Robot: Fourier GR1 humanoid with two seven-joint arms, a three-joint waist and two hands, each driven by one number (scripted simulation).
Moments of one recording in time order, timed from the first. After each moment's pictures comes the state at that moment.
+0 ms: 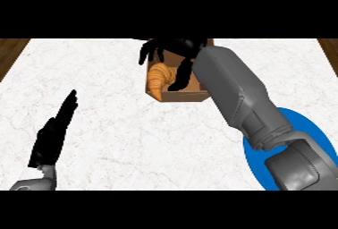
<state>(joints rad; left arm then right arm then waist) -0.04 0.19 0.04 -1.55 -0.19 0.02 0.09 -1.41 -0.03 -0.02 -0.15 0.81 0.27 -0.72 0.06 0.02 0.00</state>
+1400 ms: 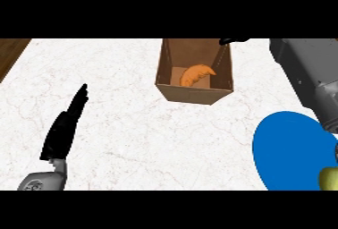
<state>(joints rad) -0.09 0.16 0.00 -1.55 -0.22 0.02 0.09 -1.41 -0.35 -0.50 -0.08 0.34 0.47 -0.49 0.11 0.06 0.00</state>
